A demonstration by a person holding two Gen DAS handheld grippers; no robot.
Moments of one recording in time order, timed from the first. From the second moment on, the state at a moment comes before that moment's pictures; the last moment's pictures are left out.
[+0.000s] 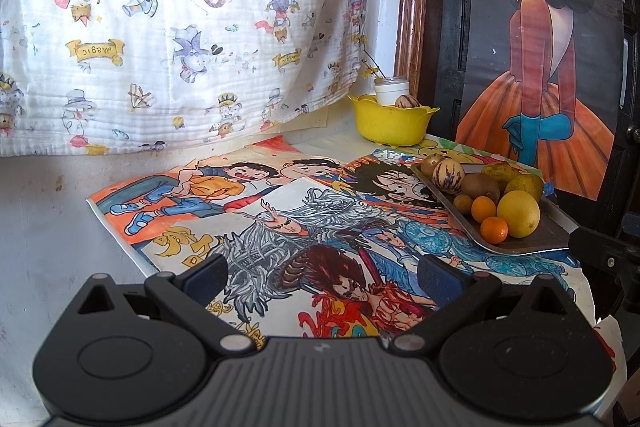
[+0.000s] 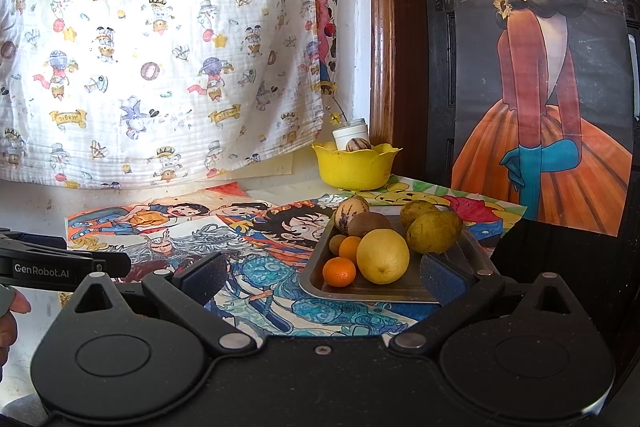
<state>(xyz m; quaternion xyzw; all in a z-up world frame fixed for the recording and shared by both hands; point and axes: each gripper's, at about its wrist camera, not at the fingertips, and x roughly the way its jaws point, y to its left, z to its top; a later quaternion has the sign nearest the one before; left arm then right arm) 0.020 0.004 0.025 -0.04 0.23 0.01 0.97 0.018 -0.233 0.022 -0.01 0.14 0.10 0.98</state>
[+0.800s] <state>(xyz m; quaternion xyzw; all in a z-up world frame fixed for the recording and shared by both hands) 0.020 0.005 0.024 -0.05 0.23 0.01 0.97 0.017 -0.233 0.022 -0.01 0.14 0.10 0.98</state>
